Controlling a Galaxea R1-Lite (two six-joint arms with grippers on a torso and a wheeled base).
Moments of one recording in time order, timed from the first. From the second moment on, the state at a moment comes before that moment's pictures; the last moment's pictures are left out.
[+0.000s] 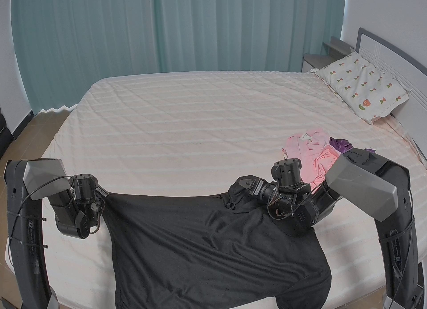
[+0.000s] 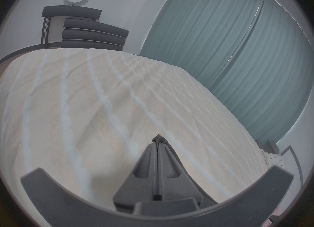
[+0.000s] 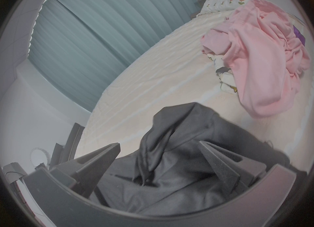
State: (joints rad) left arm 0.06 2.46 -0.79 -1.20 0.33 -0.82; right arm 0.45 2.51 -1.24 -0.78 -0.04 0.73
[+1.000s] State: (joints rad) left arm 0.06 2.48 -0.79 -1.20 0.33 -0.82; right arm 0.32 2.64 -1.40 -0.72 0.08 0.47
